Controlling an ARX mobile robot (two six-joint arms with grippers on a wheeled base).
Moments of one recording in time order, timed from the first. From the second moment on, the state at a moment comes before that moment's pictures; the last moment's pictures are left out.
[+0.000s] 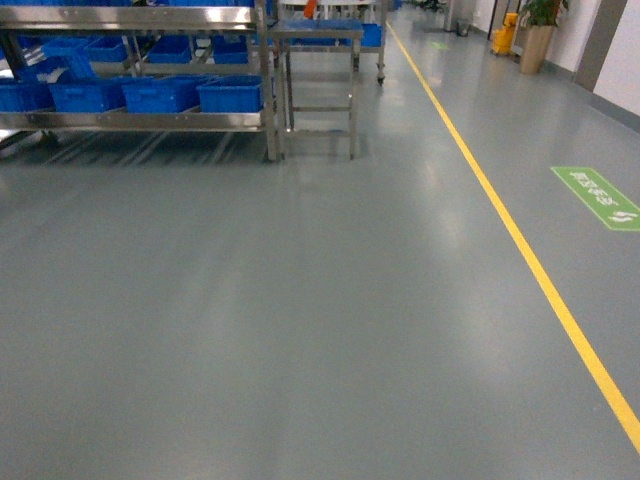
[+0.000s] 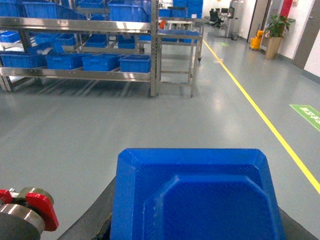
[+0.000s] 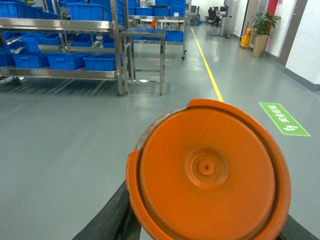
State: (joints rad) left arm 0.00 0.01 0.01 -0.01 0.00 0.00; right arm 0.00 0.00 0.01 -0.01 0.00 -0.01
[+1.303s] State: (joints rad) left arm 0.00 0.01 0.01 -0.01 0.00 0.00; right arm 0.00 0.00 0.01 -0.01 0.00 -0.01
